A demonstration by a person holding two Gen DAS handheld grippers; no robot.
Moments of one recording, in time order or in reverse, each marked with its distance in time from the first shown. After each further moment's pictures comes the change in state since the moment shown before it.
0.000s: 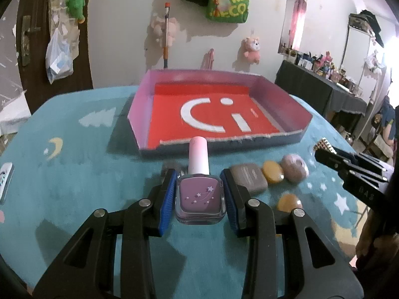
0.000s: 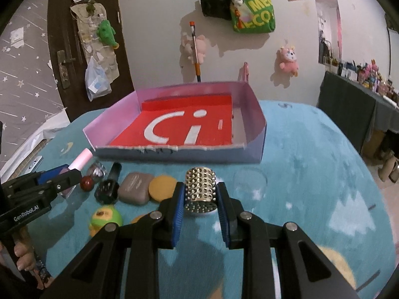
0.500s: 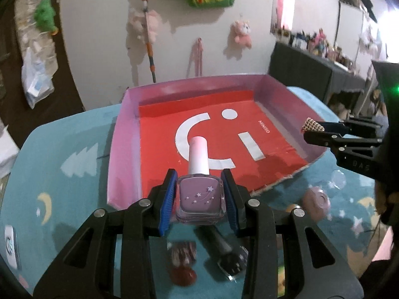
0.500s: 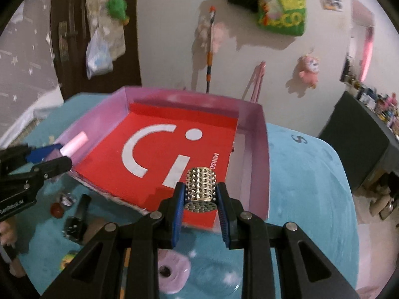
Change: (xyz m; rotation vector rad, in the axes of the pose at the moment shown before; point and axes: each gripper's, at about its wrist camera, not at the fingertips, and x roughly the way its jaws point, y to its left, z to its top) left arm 0.074 0.000 0.080 0.137 0.114 -0.016; right arm 0.090 -0.017 0.095 -0.181 0.216 0.013
